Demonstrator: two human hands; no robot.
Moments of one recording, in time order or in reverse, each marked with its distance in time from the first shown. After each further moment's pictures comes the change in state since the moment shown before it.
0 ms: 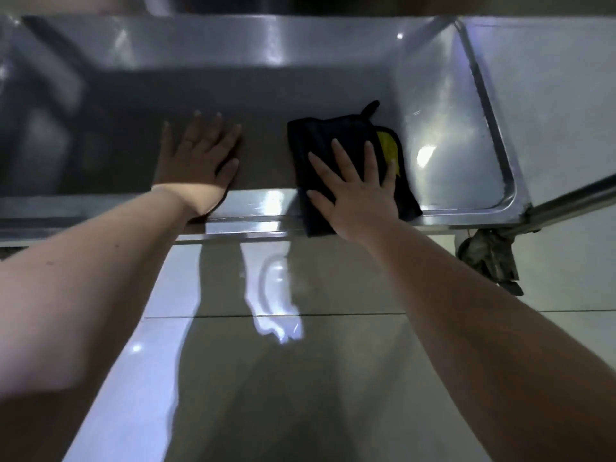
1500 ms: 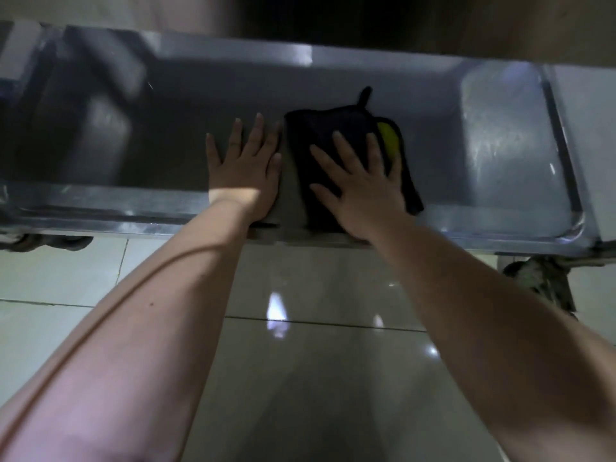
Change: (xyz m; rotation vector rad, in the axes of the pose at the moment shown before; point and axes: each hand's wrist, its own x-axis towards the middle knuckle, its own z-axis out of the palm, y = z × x) left_hand -0.001 -0.015 0.012 -0.161 -0.025 -0.203; right_hand 0.044 -0.077 -0.004 -0.058 0.028 -0.076
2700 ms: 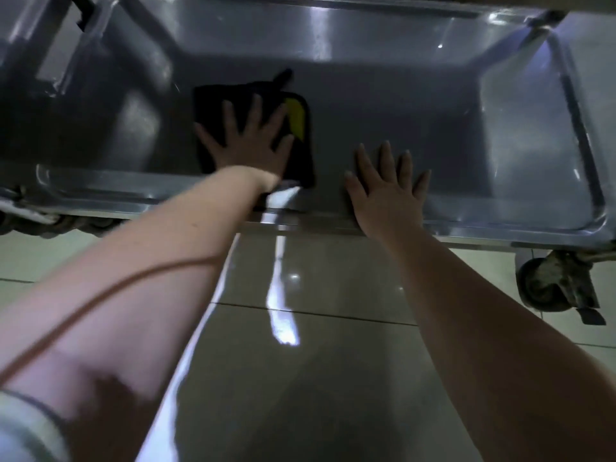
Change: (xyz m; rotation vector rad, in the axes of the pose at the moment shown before) left_hand 0.012 -0.020 -0.008 0.038 -0.033 -0.132; right_hand -0.025 -0.009 0.012 0.198 -0.008 0.200
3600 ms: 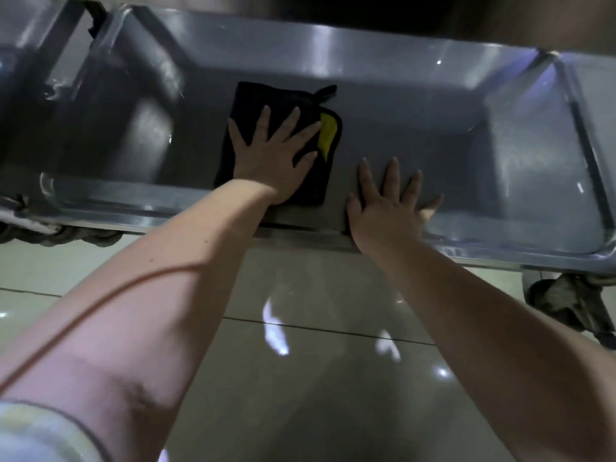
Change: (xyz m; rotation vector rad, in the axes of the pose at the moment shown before) left_hand 0.013 -0.006 -0.002 -0.003 0.030 0.212; right_hand 0.007 -0.027 0.005 -0.145 -0.022 0.090
